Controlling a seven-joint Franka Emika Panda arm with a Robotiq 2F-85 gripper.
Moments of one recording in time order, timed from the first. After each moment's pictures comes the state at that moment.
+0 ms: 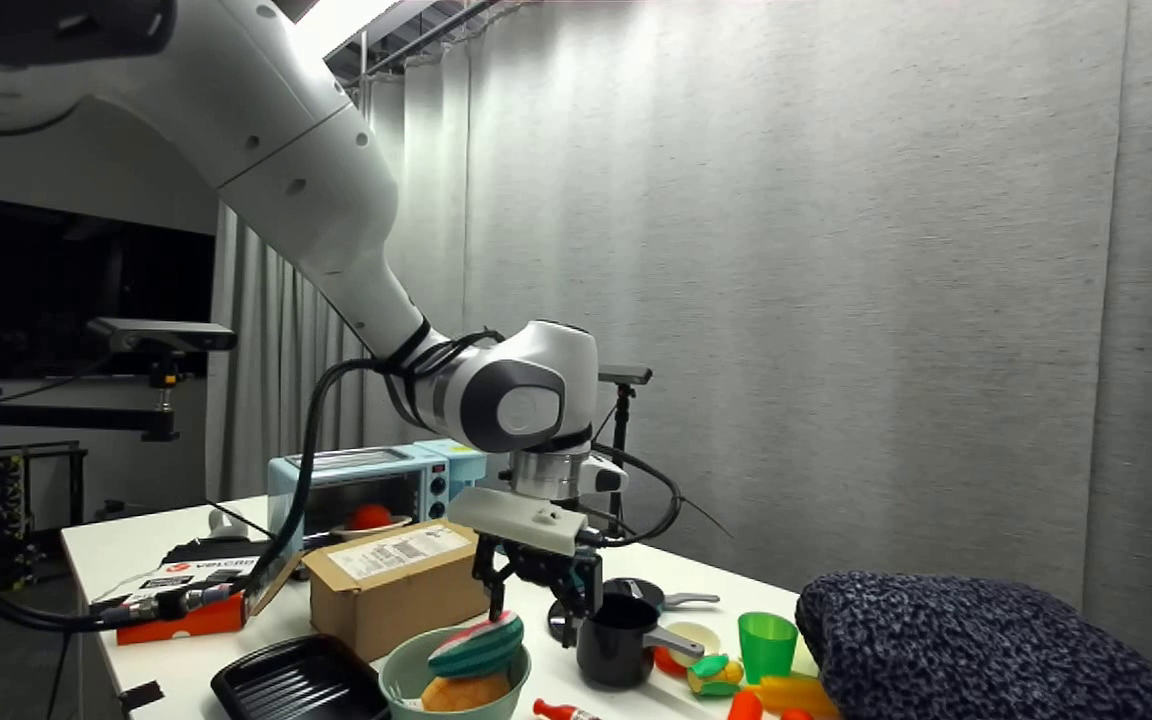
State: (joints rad) arm -0.03 0.25 0.06 -2.09 0.10 2.36 -0.42
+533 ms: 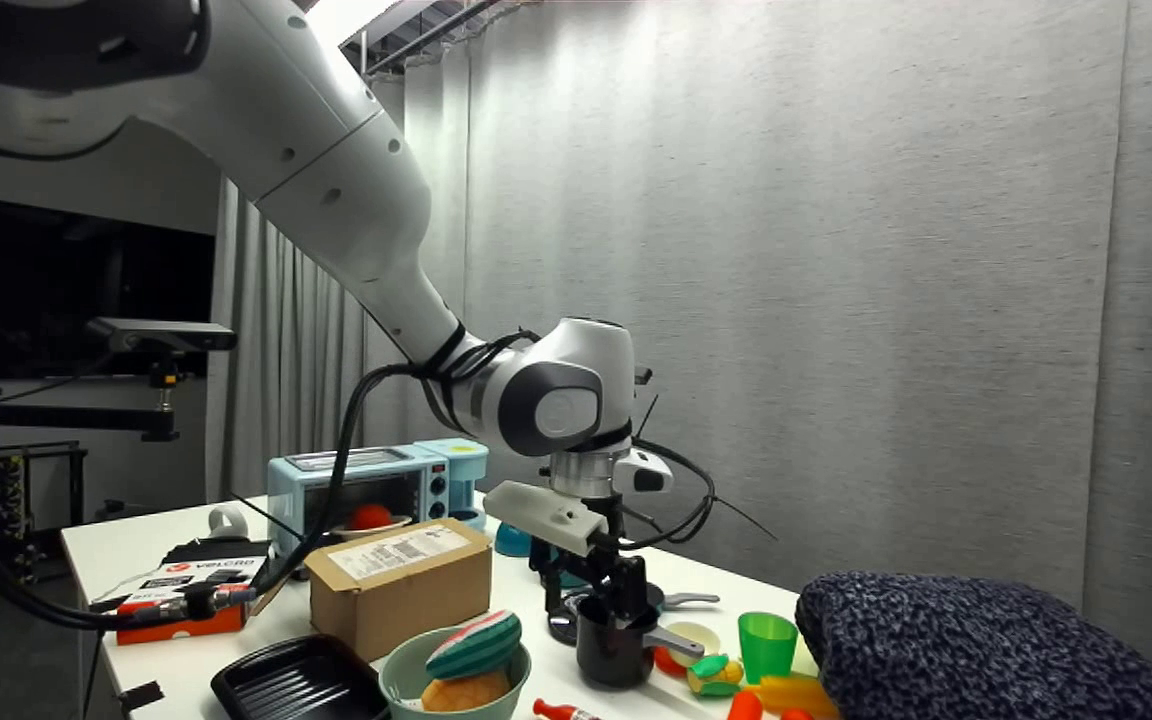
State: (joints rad) arm -0.04 0.31 0.01 -2.01 0.10 2.41 -0.15
